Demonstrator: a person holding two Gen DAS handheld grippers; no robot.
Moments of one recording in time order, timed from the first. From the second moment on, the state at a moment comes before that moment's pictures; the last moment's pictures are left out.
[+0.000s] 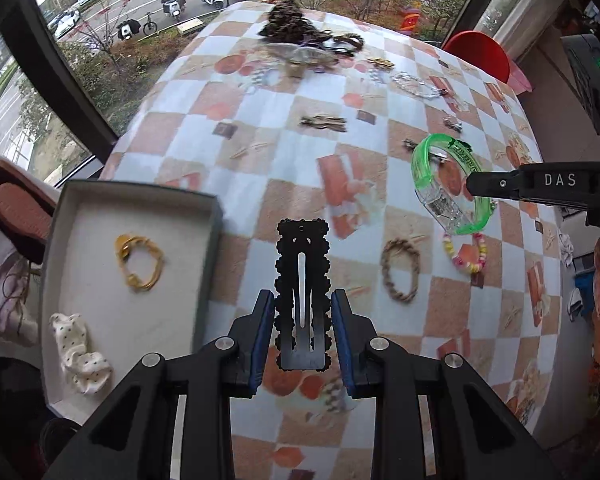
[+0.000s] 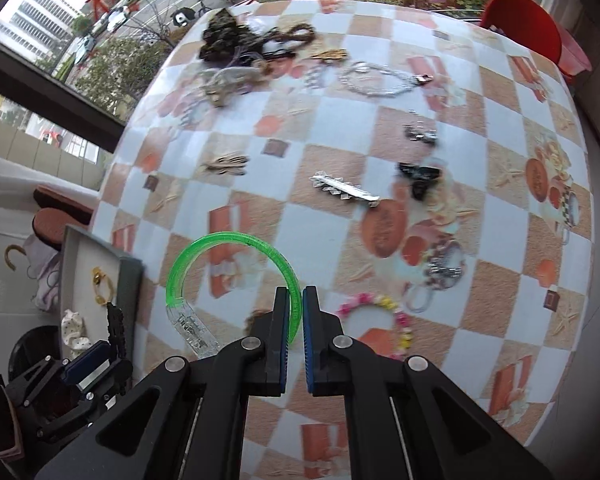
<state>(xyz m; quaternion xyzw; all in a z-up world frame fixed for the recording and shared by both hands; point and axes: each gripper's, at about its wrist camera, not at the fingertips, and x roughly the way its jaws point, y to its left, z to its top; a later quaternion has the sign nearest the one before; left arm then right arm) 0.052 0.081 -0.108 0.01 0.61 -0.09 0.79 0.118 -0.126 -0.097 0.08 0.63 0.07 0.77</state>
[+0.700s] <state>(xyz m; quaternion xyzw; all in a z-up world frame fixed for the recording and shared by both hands) 0.034 0.262 -0.120 -0.05 0.59 0.01 0.81 0.122 0.108 -0.114 0.00 0.64 0.18 0.74</state>
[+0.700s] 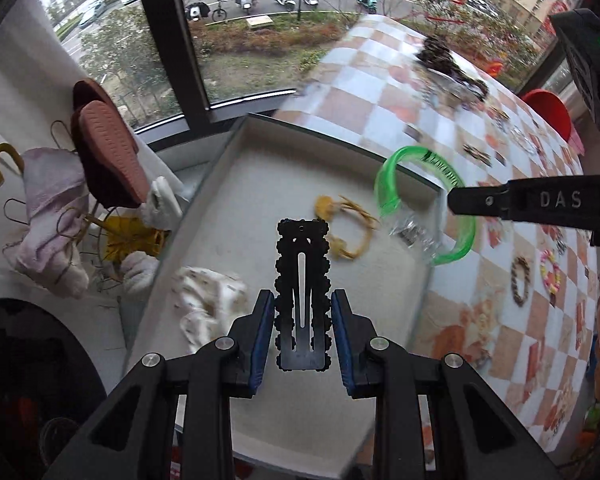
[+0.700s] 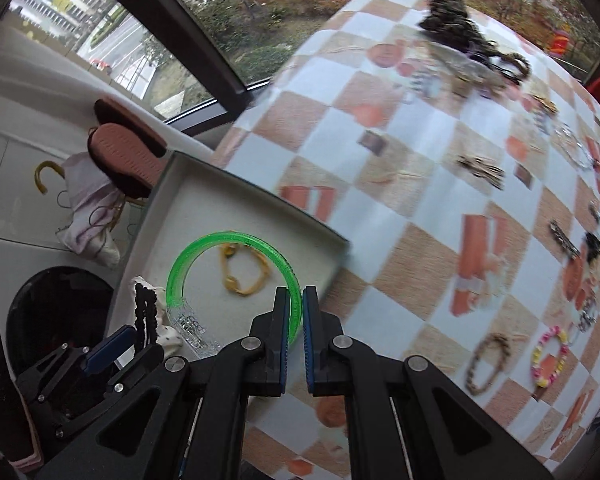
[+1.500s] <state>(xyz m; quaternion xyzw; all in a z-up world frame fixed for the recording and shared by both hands) 0.063 0.298 -0.183 -0.04 0.62 0.06 0.78 0.163 0.184 -0.192 -0.02 0.69 0.16 0.71</state>
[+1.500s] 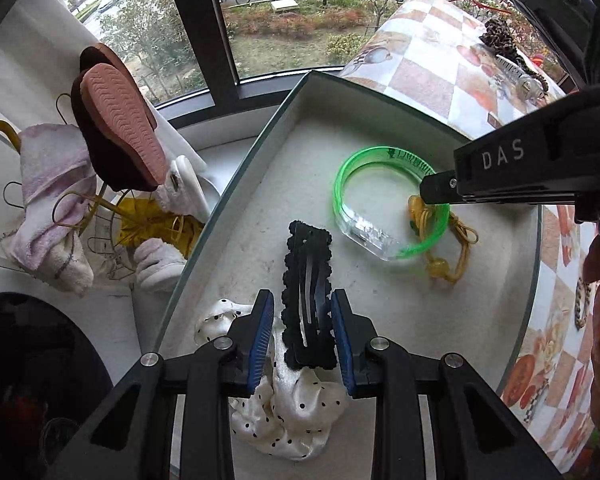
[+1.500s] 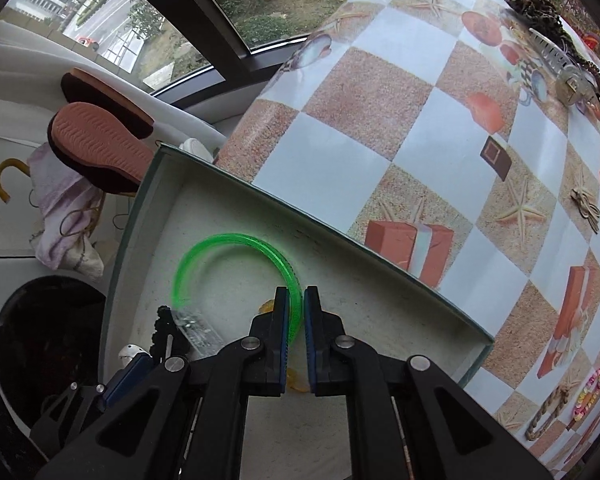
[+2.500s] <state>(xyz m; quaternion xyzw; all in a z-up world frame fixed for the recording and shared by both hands) 0.055 0.267 -0.135 0.00 0.60 0.06 0.80 0.117 0.081 -0.116 0.05 0.66 0.15 0.74</state>
